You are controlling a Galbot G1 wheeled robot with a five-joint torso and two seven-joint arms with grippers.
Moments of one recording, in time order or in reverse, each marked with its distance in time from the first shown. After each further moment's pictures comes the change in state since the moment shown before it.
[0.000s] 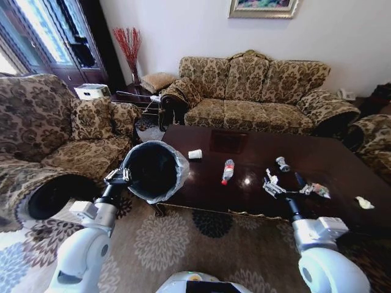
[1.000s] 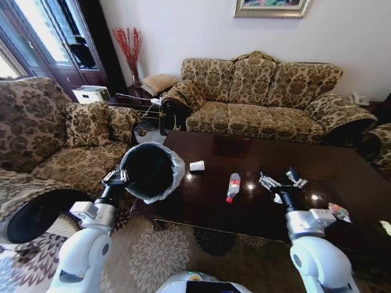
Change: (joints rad) left arm -0.005 -0.017 -0.001 0.029 0.030 -0.003 -0.027; right arm 0.090 -0.028 -0.032 -0.101 0.010 0.065 -0.005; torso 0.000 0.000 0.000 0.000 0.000
